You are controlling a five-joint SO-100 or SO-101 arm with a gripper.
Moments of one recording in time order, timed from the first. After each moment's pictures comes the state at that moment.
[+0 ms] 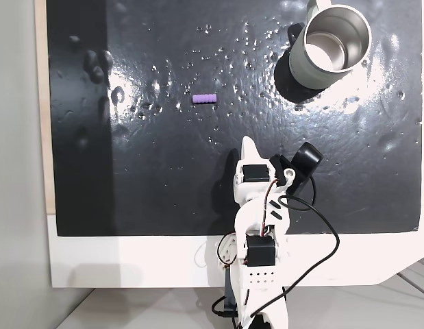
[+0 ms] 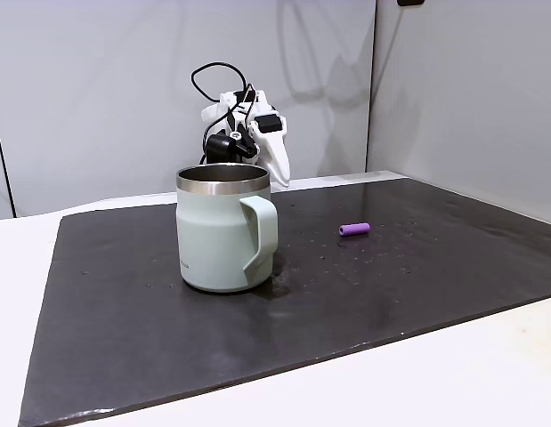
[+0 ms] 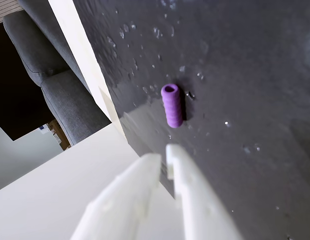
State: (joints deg) arm -3.3 190.5 179.4 42.9 3.0
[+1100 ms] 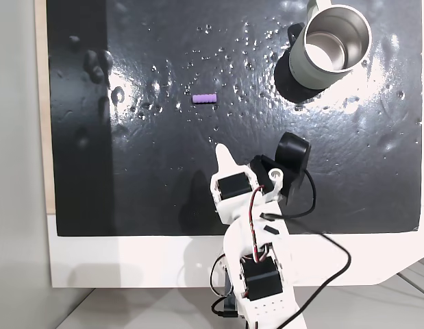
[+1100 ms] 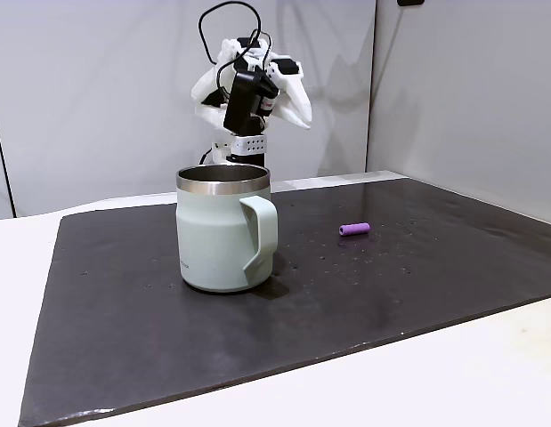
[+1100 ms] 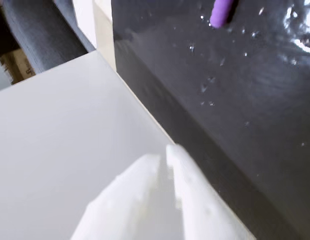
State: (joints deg) arm -17.4 166.3 138.5 60.8 -0.3
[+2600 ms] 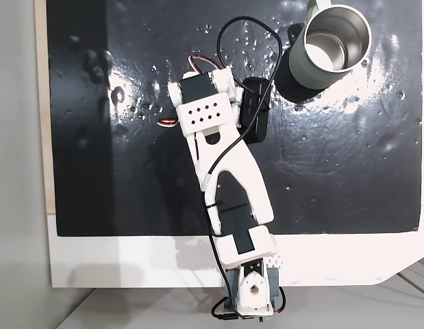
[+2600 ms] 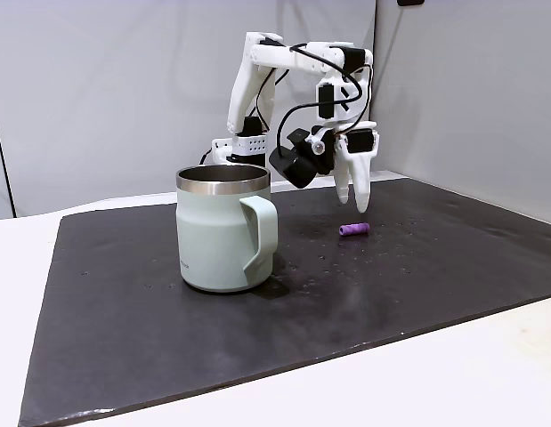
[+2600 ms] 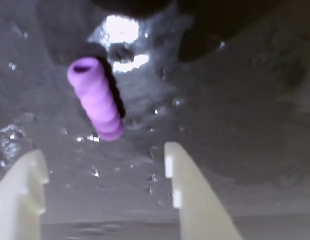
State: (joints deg) arm -20.0 68.2 74.2 78.8 19.7
